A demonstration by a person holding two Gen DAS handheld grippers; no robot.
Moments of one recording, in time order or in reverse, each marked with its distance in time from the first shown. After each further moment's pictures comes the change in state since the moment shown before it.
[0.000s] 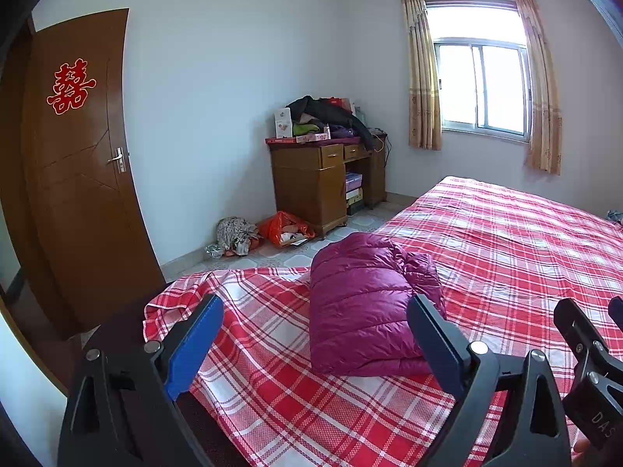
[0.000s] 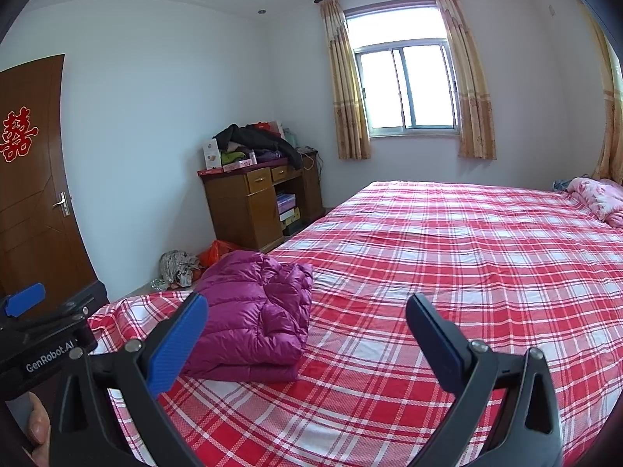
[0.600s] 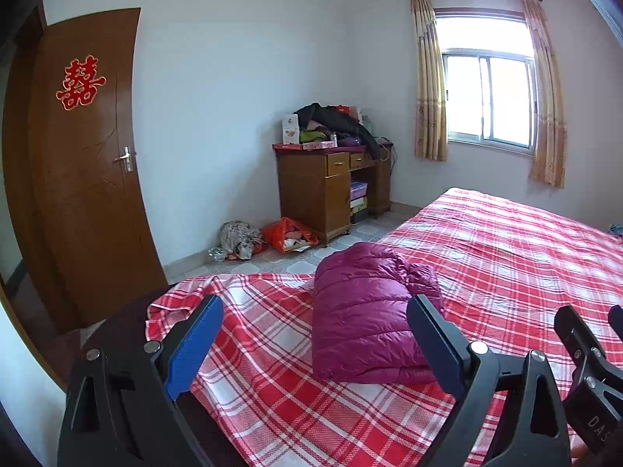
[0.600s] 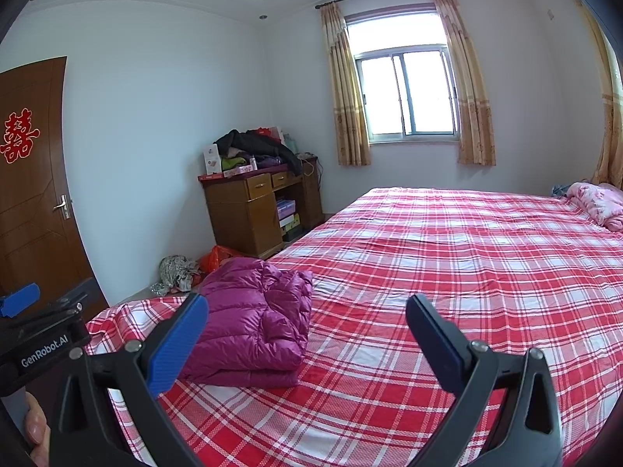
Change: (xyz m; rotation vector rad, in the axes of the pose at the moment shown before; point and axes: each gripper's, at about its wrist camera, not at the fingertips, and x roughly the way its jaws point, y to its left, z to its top) left arm -0.007 0.006 0.003 -0.040 -0.026 -0.002; right arm -0.005 0.000 0.004 -0.006 -0.022 0.001
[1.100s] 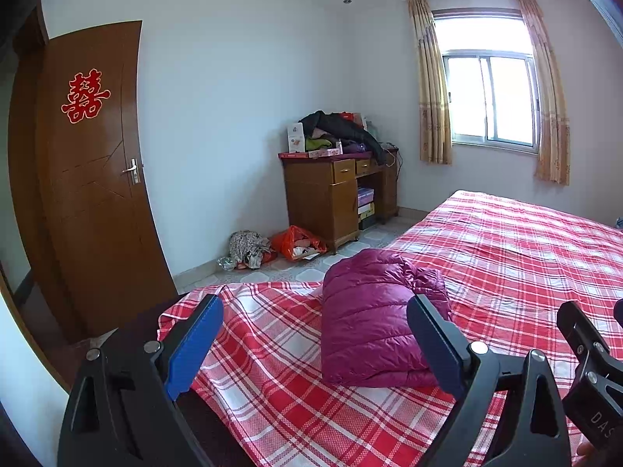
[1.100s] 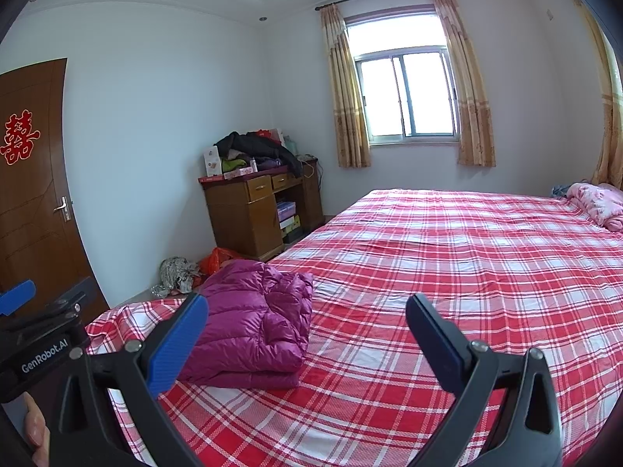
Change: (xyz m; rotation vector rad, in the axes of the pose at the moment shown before) left arm -0.009 -0.007 0.001 0.030 -0.031 0.051; right arm -0.002 0.000 0.003 0.001 -0.006 0.001
